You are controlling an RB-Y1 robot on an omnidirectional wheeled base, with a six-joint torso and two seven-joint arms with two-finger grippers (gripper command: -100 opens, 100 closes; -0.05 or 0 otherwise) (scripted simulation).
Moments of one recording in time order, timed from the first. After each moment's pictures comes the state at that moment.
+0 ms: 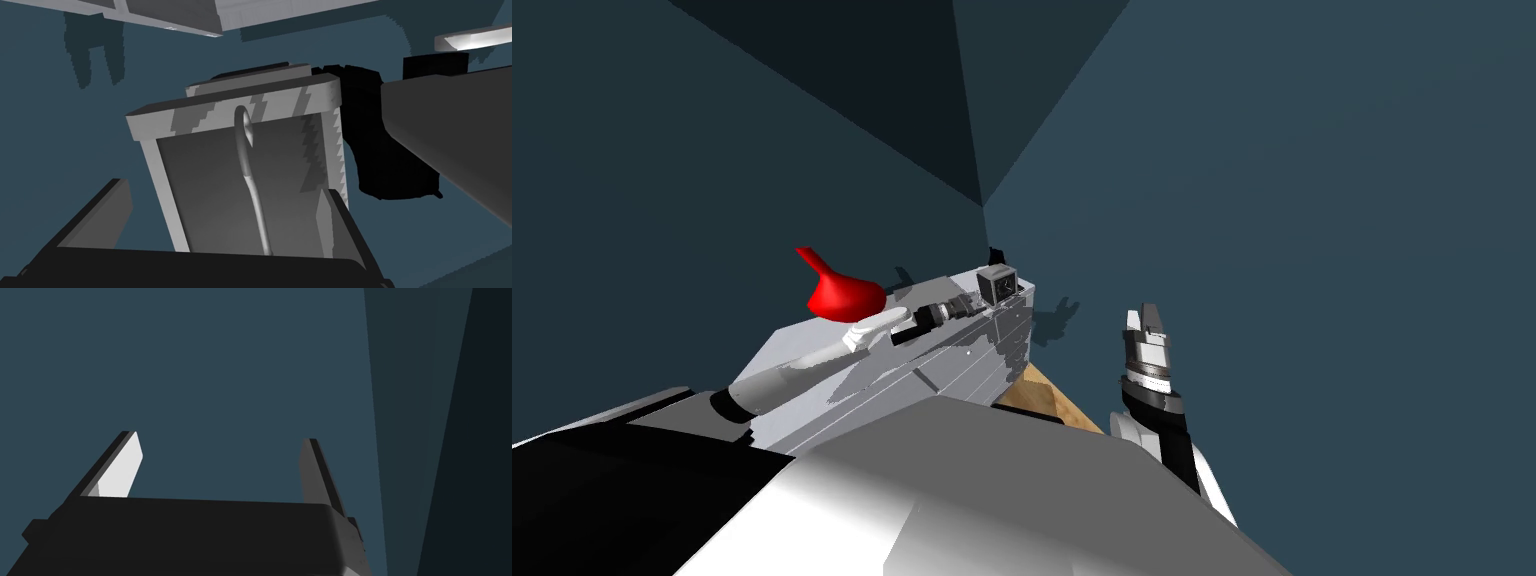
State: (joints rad) left arm 0.05 1.15 -0.22 -1.80 -0.52 -0.32 -0.24; right arm 0.54 -0.02 0.04 -2.28 0.08 -0.51 0.17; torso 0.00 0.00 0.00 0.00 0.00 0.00
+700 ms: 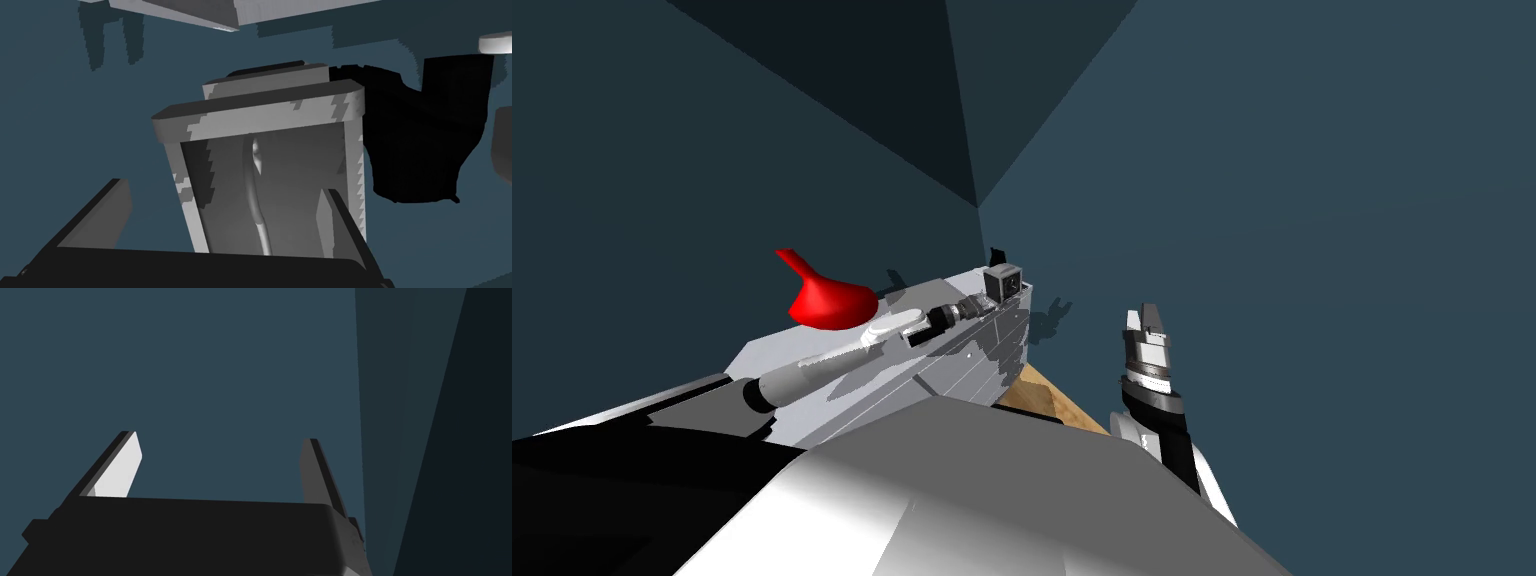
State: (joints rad) left arm -0.04 1.14 -0.37 -1.88 -0.54 -0.13 -0.21; right arm 0.54 -0.02 0.04 -2.28 0.08 -0.51 0.17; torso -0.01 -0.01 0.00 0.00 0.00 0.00
